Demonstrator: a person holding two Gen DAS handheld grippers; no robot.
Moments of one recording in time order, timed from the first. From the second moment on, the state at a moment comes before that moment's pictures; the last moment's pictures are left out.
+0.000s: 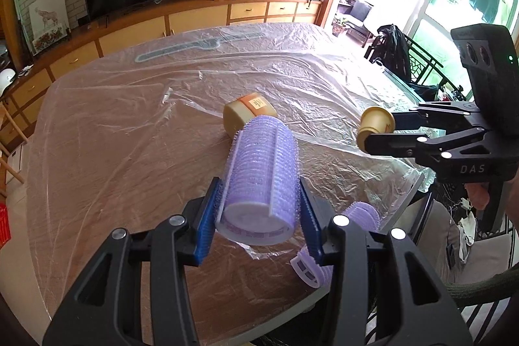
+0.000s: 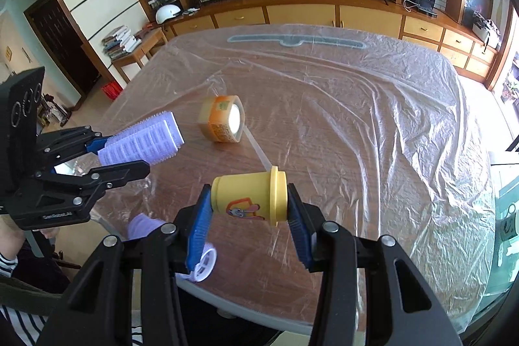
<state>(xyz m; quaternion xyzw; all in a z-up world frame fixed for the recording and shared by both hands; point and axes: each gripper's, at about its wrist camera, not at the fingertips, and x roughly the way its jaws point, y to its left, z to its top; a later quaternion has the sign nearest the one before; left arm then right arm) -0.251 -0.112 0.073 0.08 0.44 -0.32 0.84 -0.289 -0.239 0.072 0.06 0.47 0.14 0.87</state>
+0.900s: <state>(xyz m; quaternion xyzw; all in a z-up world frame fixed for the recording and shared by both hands) -0.323 -0.089 0.099 0.06 0.42 -0.33 0.85 -0.355 -0.233 0.099 0.09 0.45 0.19 0.87</state>
